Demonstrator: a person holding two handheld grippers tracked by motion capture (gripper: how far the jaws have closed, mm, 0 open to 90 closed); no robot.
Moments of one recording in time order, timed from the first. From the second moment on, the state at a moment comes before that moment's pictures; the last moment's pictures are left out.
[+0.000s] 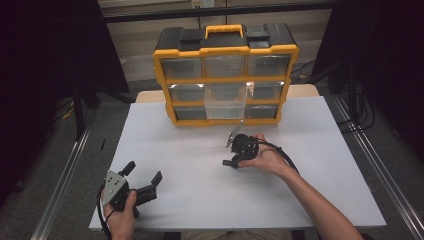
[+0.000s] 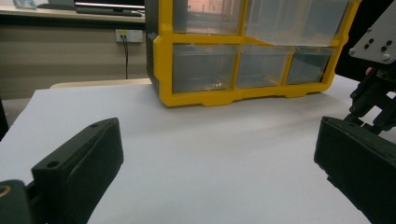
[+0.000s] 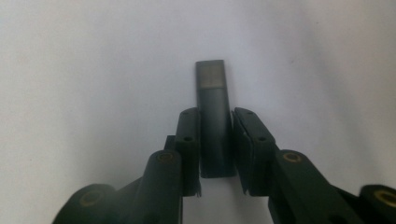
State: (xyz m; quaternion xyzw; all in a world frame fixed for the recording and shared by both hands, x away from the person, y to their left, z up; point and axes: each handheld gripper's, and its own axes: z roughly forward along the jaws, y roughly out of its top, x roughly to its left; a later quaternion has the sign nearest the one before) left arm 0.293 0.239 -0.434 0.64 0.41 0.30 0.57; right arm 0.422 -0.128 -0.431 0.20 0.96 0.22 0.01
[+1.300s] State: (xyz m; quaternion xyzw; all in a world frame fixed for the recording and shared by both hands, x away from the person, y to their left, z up) left arm 0.292 0.242 -0.434 0.64 0.41 0.30 0.57; right arm 0.408 -0.149 -0.401 0.21 0.92 0.33 0.02
